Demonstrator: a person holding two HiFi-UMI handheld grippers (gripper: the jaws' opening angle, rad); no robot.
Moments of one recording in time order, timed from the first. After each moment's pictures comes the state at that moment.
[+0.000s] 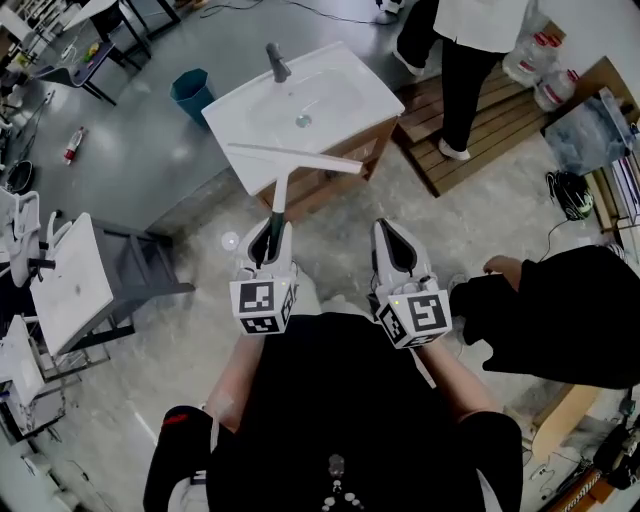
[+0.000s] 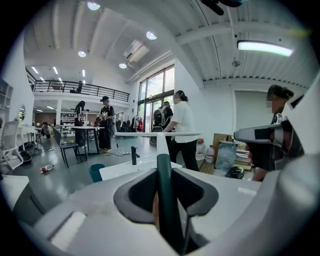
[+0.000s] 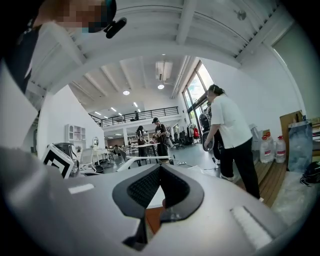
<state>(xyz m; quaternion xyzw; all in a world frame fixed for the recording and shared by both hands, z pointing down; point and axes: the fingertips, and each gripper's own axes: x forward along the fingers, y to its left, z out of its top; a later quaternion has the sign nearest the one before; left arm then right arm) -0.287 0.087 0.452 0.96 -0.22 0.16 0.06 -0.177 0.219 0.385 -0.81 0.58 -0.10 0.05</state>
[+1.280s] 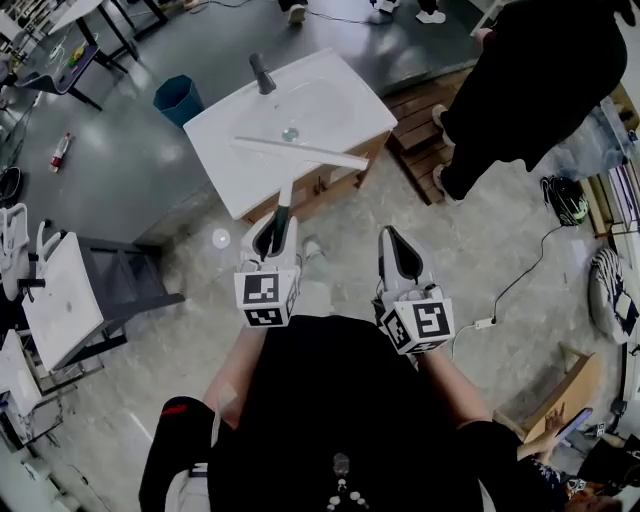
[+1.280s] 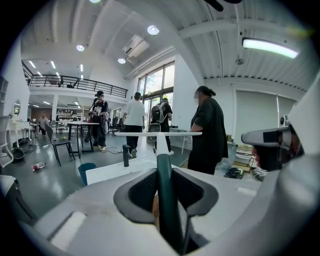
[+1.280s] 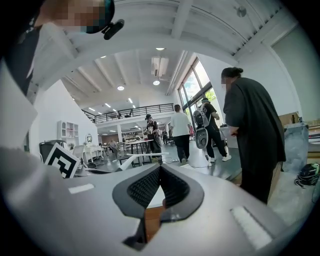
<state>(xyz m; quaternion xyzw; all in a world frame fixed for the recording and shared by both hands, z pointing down) -0.192 0.047 0.472 0.96 -0.21 0.17 0.07 -0.093 0.197 0.403 -0.82 0.56 -0.12 0.04</state>
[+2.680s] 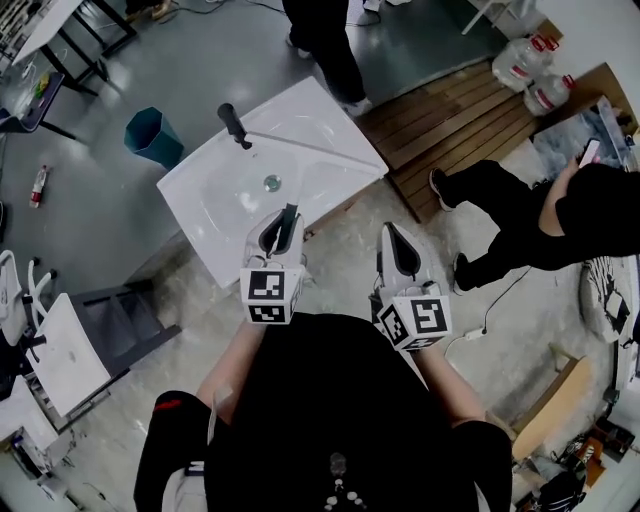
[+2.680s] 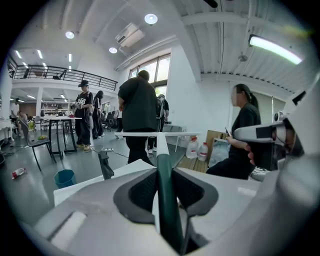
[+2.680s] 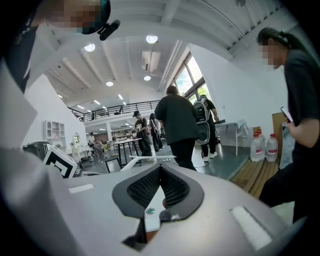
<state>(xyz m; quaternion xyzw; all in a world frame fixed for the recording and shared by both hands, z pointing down) -0.013 -0.065 0.488 0.97 -0.14 0.20 0.08 0.074 0.073 0.409 -0.84 0.52 -0.14 0.04</state>
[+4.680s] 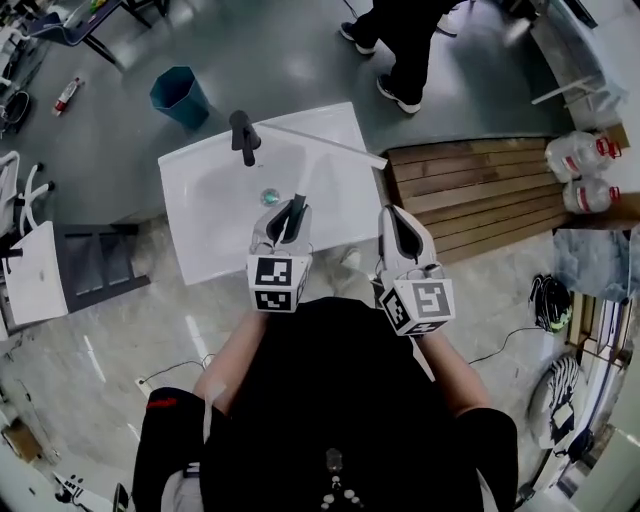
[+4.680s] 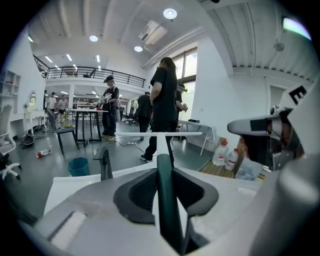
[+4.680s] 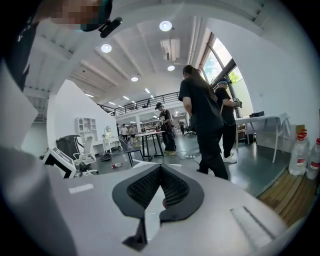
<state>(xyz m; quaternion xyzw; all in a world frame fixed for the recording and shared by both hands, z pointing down) 0.110 -0.136 0.519 0.92 -0.30 0.21 0.14 0.233 -0.062 0.424 -0.72 0.67 -0.15 -0.01</state>
